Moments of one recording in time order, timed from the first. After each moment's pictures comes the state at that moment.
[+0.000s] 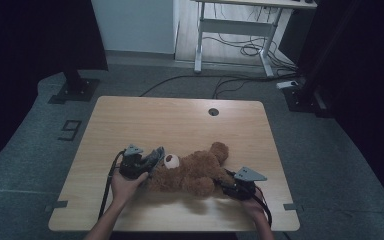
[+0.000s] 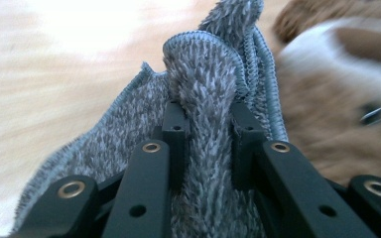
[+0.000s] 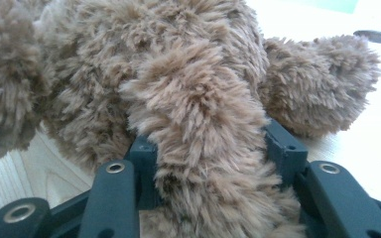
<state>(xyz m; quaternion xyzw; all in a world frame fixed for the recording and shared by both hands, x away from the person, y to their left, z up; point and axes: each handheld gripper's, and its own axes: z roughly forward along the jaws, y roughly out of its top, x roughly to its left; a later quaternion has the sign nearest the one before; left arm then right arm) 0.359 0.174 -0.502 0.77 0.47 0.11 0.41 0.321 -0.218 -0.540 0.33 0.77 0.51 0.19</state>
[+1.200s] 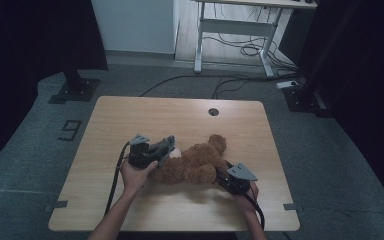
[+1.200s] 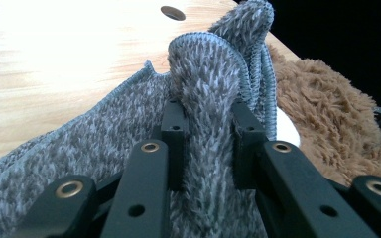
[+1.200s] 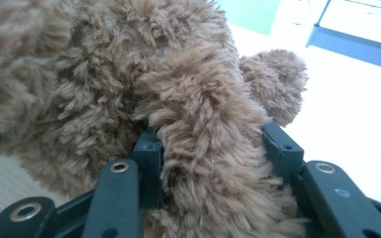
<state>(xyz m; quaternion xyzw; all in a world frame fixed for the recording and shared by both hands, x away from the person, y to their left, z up) 0.383 0.142 -0.477 0.73 0.46 0.09 0.49 0.331 -0.196 -0.541 0.38 0.73 0.47 0.32</state>
